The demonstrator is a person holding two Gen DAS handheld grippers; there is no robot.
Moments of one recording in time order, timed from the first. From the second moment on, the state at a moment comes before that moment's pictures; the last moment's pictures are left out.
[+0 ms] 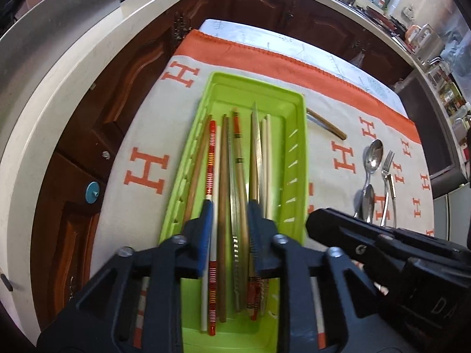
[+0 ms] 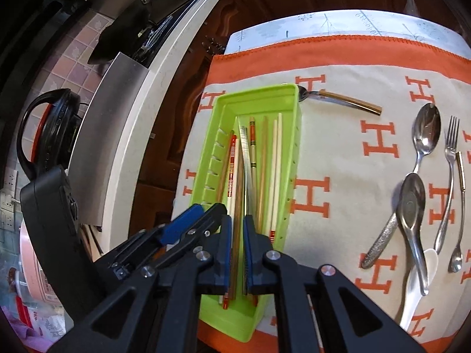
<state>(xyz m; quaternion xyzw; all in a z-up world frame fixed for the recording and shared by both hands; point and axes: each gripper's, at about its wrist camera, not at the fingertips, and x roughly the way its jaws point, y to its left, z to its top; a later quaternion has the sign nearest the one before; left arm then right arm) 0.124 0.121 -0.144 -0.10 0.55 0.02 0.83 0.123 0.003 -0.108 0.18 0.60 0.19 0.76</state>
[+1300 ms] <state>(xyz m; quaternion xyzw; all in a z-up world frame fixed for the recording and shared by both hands) 0.076 0.022 -0.088 -0.05 0.50 -0.05 0.86 0.063 -0.133 -0.055 0.16 0.48 0.11 0.86</state>
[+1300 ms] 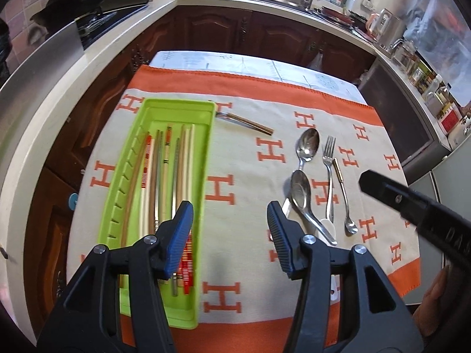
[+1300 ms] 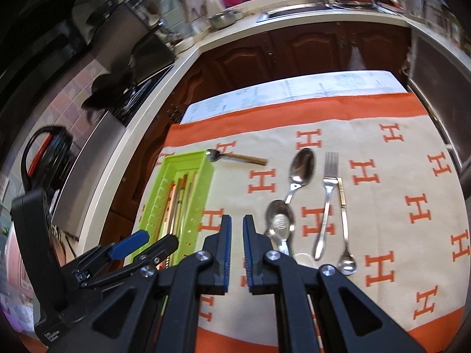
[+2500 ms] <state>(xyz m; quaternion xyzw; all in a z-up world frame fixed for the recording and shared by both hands) 0.155 -0.061 -0.191 -0.11 0.54 -0.12 0.82 0.065 -0.203 -0.144 0.17 0.56 0.12 0.80</state>
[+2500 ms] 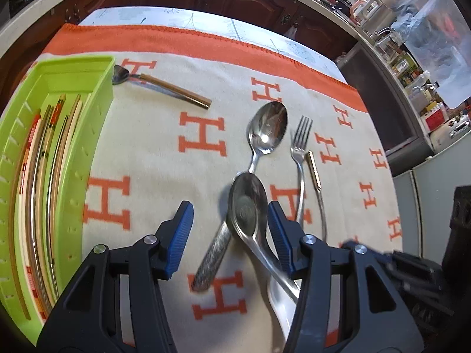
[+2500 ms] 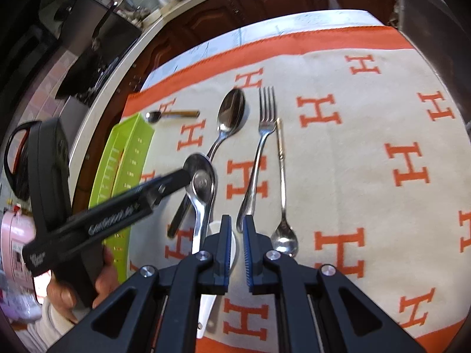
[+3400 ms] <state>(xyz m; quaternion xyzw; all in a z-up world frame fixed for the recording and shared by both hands) 0.144 -0.062 -0.180 -0.13 0.51 -0.15 0.84 0.064 -0.182 -0.176 0.15 0.60 0.15 0.77</state>
